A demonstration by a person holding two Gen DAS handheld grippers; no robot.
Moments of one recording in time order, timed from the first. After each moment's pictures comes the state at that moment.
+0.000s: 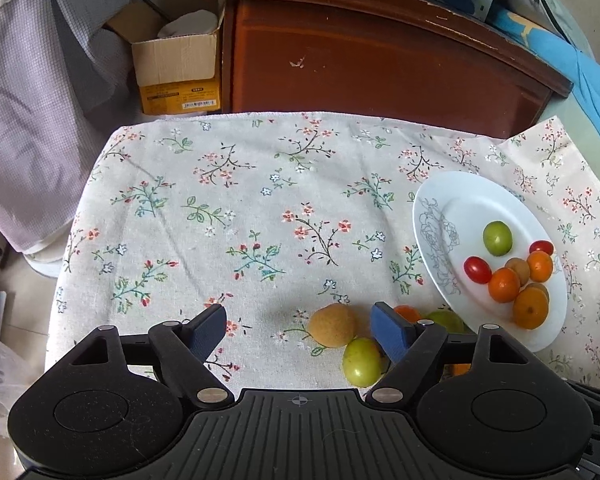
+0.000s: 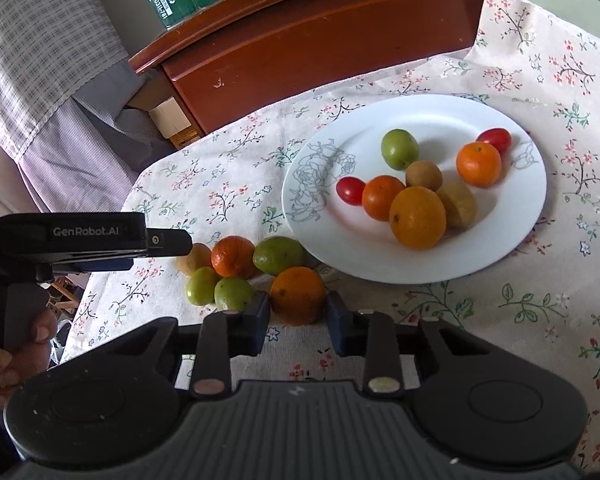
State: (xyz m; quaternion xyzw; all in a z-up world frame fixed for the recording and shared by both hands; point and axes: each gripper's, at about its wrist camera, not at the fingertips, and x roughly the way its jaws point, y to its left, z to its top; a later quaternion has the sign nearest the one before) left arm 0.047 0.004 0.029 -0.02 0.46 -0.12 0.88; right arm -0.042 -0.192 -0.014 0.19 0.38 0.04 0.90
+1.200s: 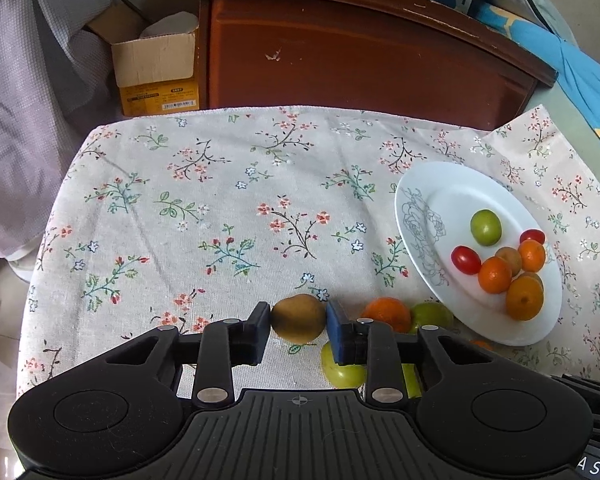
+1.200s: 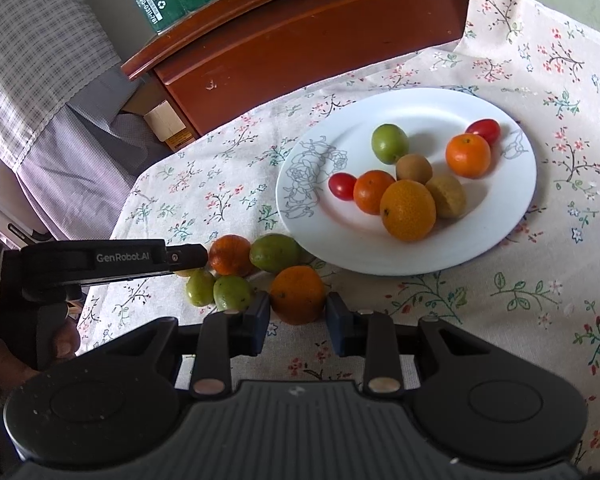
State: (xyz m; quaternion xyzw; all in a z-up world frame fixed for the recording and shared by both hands) left arm 0.042 -0.007 0.017 -0.01 0.44 -0.14 0.88; right arm -0.046 -0.194 -0.012 0.21 0.39 0.04 0.90
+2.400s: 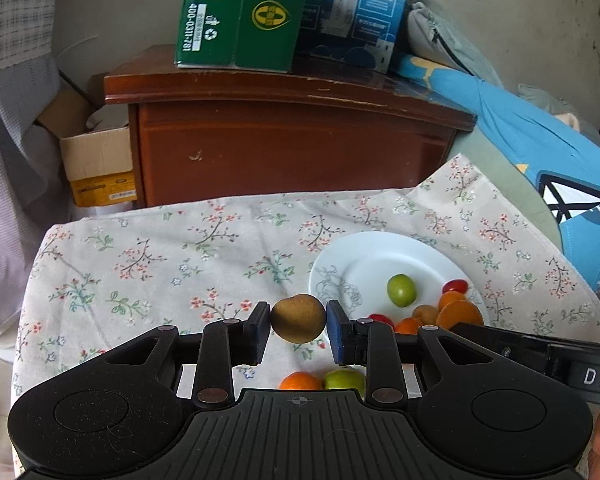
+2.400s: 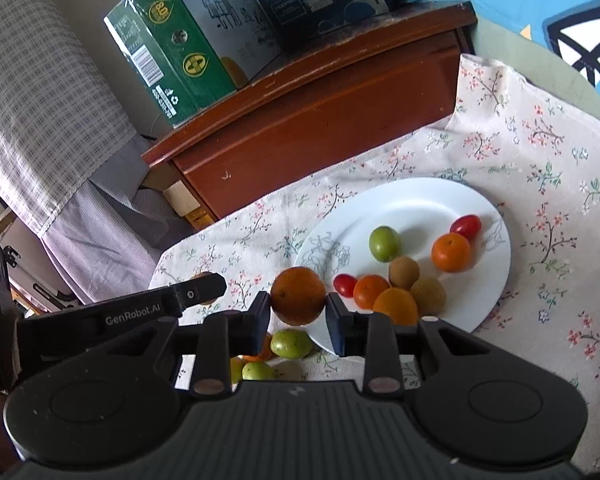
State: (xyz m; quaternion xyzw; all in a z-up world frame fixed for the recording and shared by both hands) left arm 0.028 -0.034 0.065 0.00 0.35 -0.23 0.91; right arm -0.051 -0.229 0.047 0.24 0.30 0.03 0.92
